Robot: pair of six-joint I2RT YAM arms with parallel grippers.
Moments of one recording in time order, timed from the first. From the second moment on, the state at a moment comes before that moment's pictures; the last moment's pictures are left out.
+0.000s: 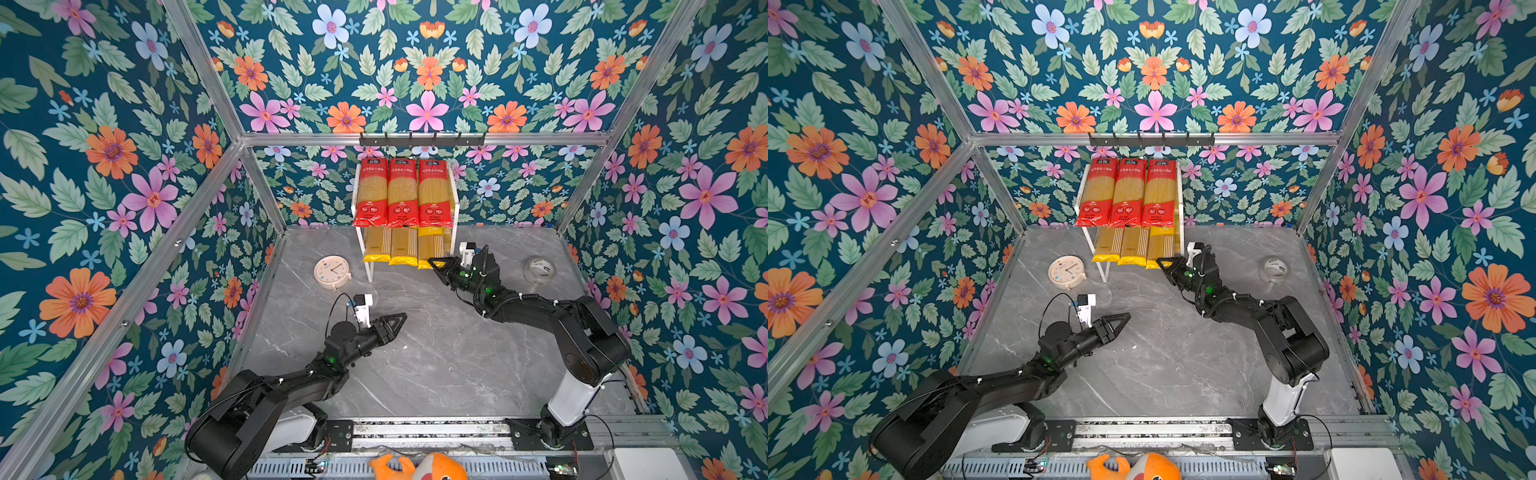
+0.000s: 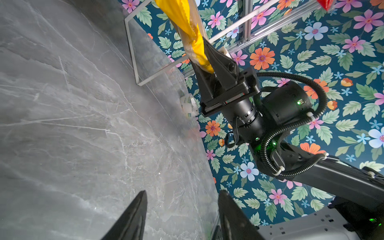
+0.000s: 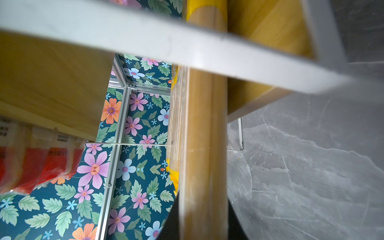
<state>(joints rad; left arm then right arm) -0.60 1.22 0.18 0.93 0.33 -1.05 0.47 1.78 0.96 0.65 -0.34 1.26</state>
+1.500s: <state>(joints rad) -0.57 0.84 0.20 0.39 -0.59 -0.12 0.27 0.74 0.43 -0.07 0.15 0.50</state>
